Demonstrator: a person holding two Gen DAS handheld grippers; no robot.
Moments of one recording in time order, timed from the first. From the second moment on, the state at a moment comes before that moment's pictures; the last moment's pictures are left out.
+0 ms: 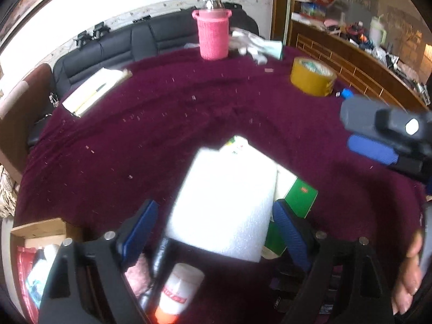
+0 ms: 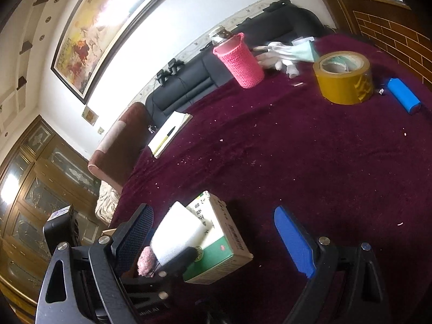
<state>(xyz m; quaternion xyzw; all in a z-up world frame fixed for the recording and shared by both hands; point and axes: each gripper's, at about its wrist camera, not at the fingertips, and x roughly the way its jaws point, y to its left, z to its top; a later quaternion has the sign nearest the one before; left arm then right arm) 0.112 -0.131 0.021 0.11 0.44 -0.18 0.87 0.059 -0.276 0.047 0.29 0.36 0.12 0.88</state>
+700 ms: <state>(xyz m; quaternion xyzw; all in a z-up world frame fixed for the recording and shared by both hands) 0.026 -0.051 0.039 -0.02 0.35 -0.14 0.93 0.083 -0.185 0.003 0.03 0.45 0.11 0.88</state>
